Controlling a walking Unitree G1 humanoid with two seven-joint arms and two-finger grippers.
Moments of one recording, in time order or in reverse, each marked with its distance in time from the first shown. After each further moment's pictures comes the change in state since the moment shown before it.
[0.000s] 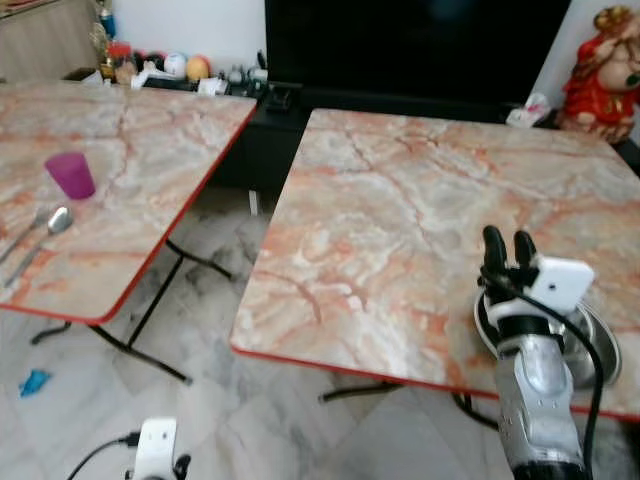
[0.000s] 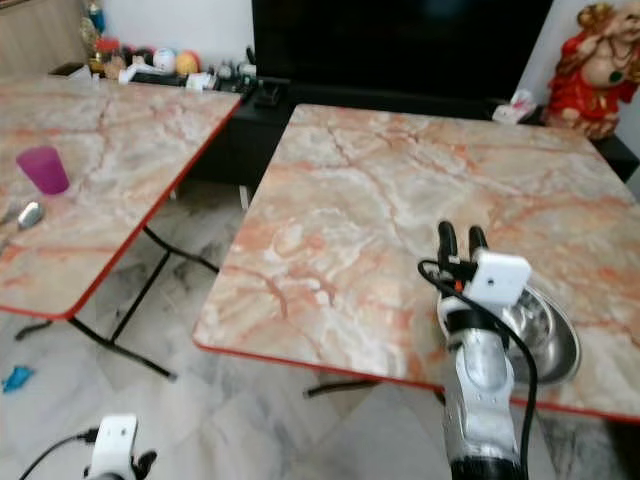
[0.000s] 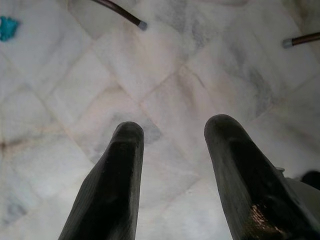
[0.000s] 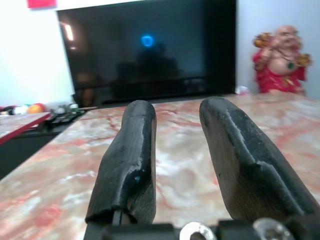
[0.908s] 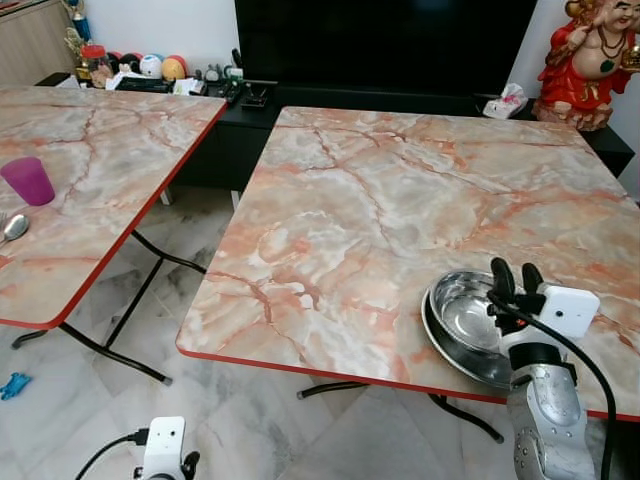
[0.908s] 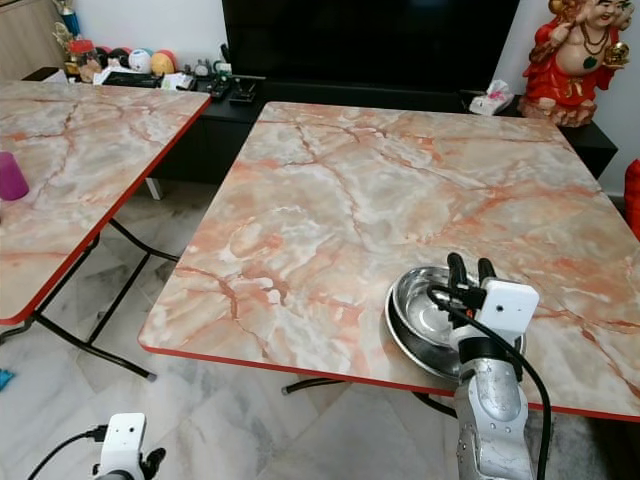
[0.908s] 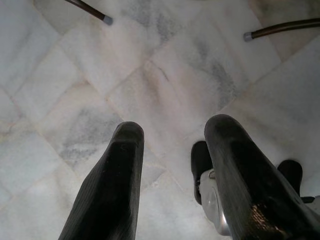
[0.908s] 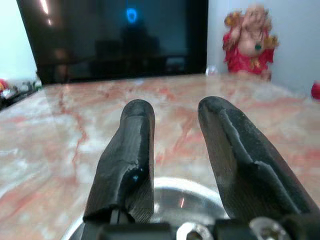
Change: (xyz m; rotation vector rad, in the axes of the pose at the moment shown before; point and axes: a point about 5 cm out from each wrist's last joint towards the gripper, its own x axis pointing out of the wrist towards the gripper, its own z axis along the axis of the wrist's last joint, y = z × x) left arm -0.001 -0.010 -0.004 -0.004 0.007 -0.025; right arm -0.018 -0.023 -0.010 -0.049 0.078 -0.040
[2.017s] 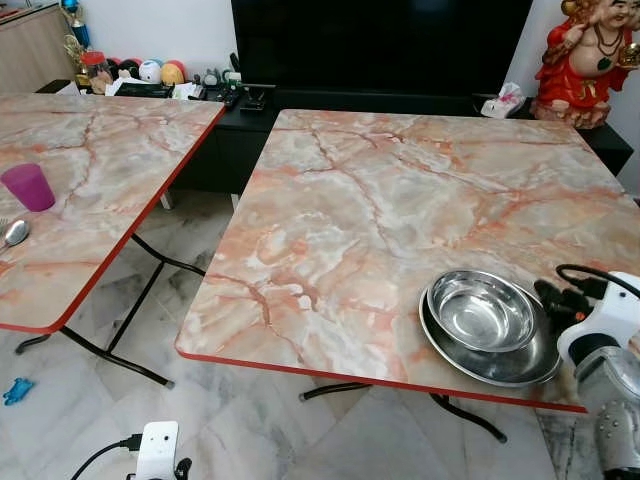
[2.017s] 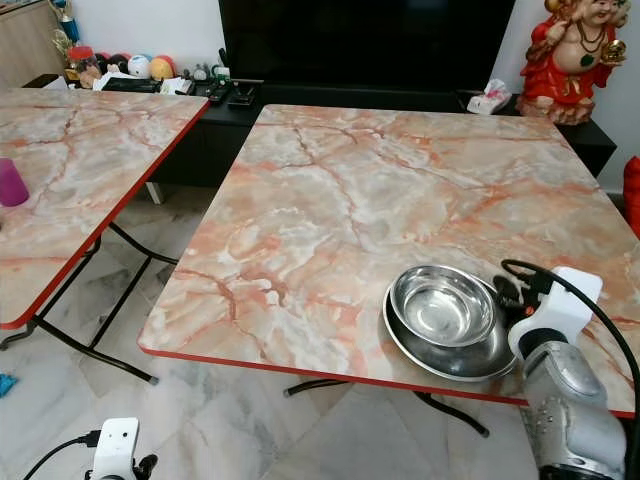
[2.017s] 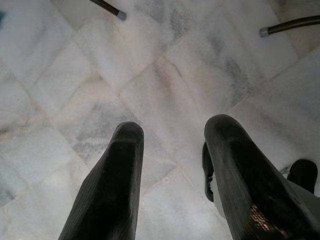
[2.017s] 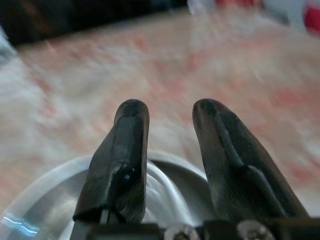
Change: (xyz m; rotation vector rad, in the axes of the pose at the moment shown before) left arm 0.000 0.008 -0.002 0.000 0.024 0.037; right arm 0.010 -0.045 0.014 0.149 0.245 -0.042
